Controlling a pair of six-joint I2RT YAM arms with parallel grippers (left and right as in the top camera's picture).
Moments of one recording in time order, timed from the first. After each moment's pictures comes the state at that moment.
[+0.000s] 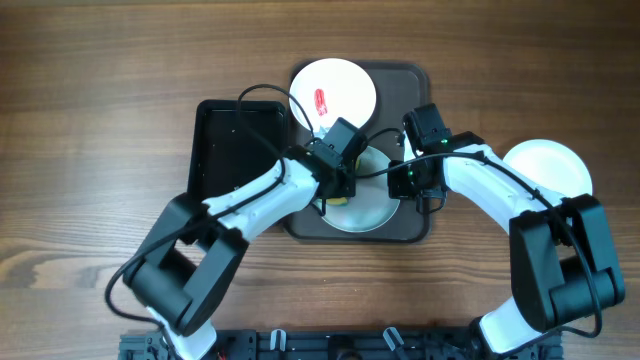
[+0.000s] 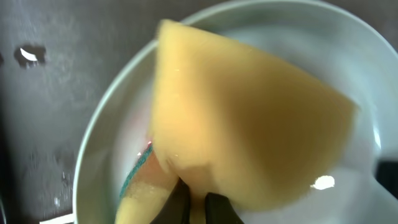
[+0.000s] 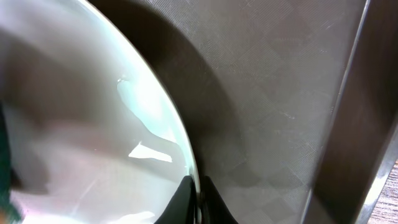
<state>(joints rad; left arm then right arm) -0.69 1.84 1.13 -0.50 0.00 -0.64 0.31 1.76 0.98 -0.64 -0.16 0.34</state>
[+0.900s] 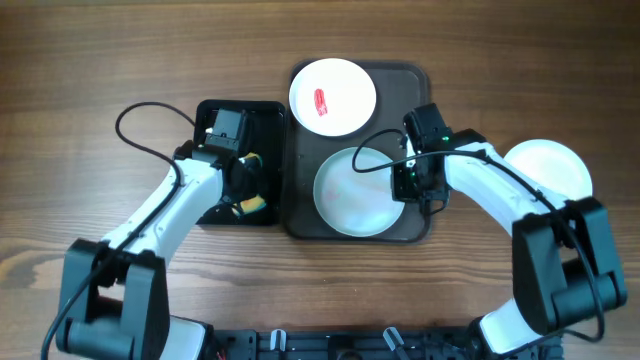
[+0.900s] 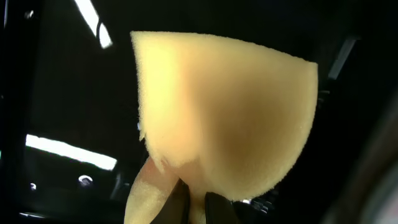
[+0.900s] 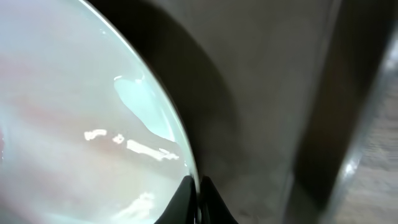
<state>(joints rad) -0.25 1.61 0.95 -0.71 -0.02 -0.54 0.31 1.74 1.00 -0.74 -0.13 0.34</state>
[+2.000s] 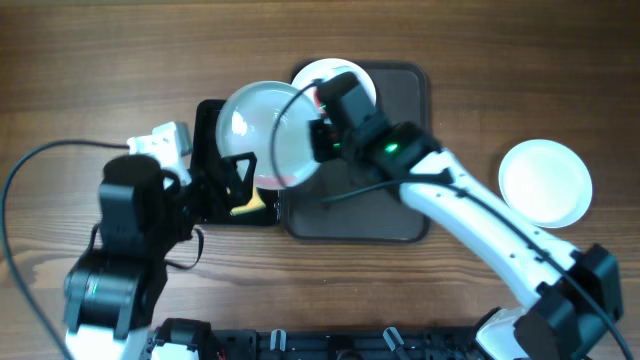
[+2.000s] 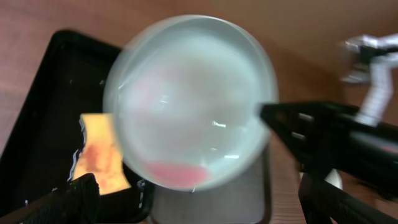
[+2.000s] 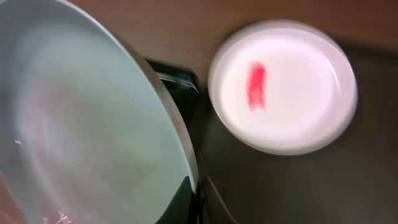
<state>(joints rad) -0.14 0.80 0.95 -0.76 0.25 -0.52 0.72 1.65 1.37 -0.53 0.12 0.38</state>
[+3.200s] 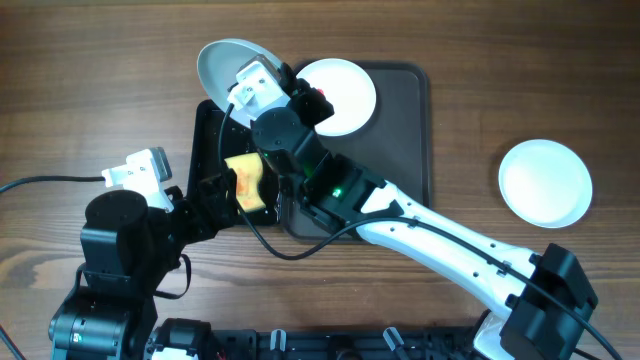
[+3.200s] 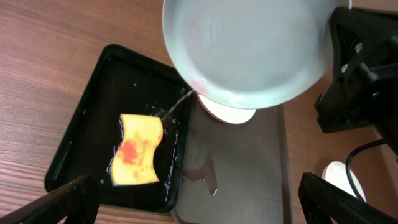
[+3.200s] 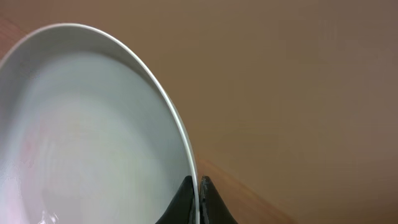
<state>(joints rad) -0.14 0.68 0.95 -0.87 0.12 -0.52 0.96 1.70 1.37 0.08 0.79 -0.42</state>
